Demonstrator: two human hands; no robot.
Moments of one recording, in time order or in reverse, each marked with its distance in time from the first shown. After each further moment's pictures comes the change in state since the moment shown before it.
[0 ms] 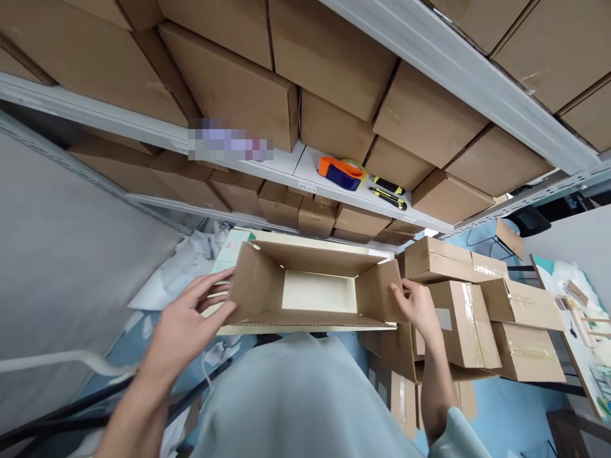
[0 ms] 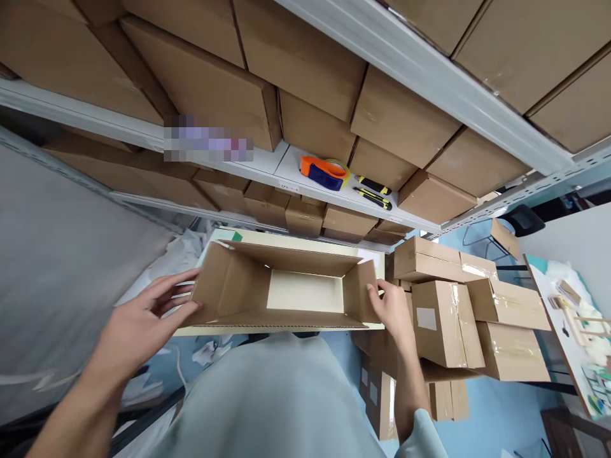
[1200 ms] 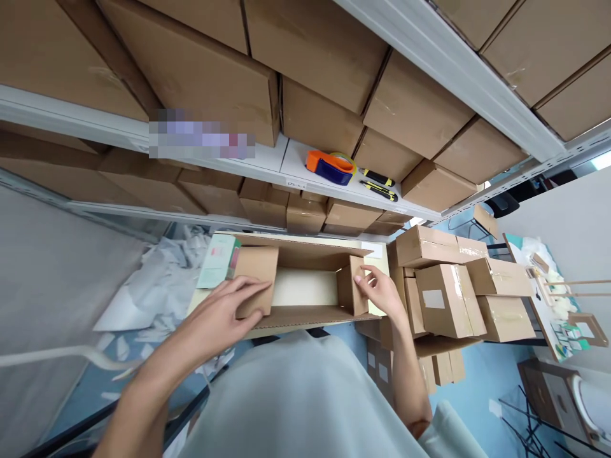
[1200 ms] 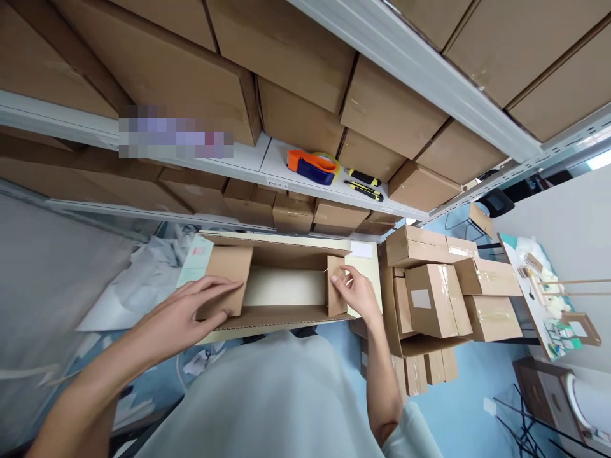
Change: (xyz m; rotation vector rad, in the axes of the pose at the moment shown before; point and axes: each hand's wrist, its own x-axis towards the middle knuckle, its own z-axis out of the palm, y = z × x) left_hand 0.037 -0.023 0.004 0.140 -0.504 0.254; right_hand 0.009 -0.044 0.076 0.274 -0.130 0.157
